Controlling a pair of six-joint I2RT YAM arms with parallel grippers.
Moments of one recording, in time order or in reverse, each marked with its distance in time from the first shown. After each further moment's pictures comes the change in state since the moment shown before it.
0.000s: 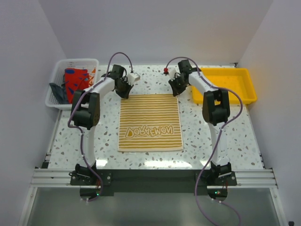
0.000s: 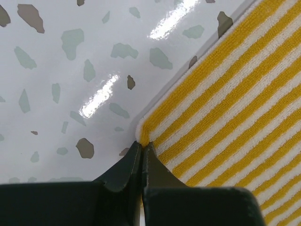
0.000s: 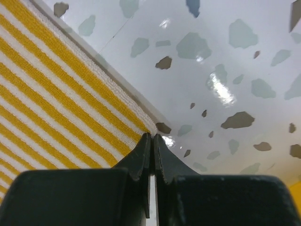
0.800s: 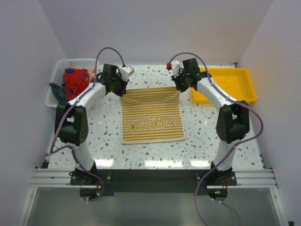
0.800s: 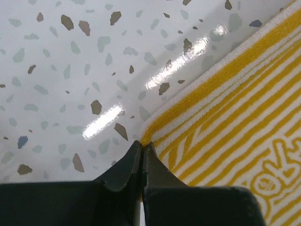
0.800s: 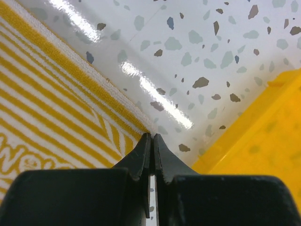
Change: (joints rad) left arm 0.000 -0.349 -0.257 0.161 -0.015 -0.151; right arm 0.053 -0.447 -0.381 0.254 0.155 0.051
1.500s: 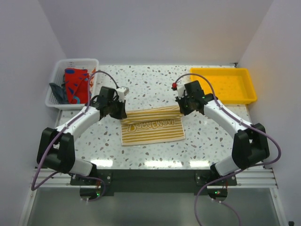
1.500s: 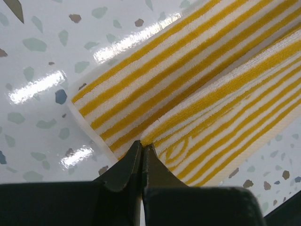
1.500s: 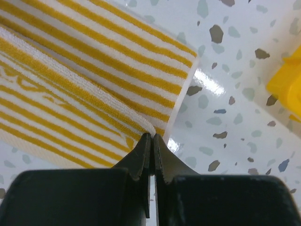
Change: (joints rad) left arm -0.068 -0.393 -0.481 0.009 0.022 -0.339; right arm 0.093 -0.391 -0.487 0.002 0.076 0.227
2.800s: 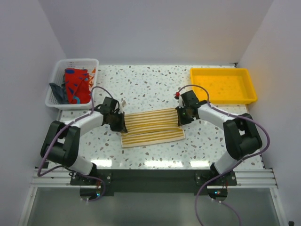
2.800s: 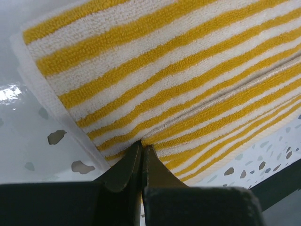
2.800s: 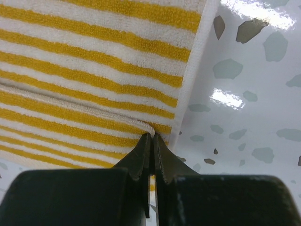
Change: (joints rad) left arm -0.011 0.047 -0.191 0.003 0.039 -0.289; right arm 0.000 0.098 -0.175 0.077 -0.036 0.341
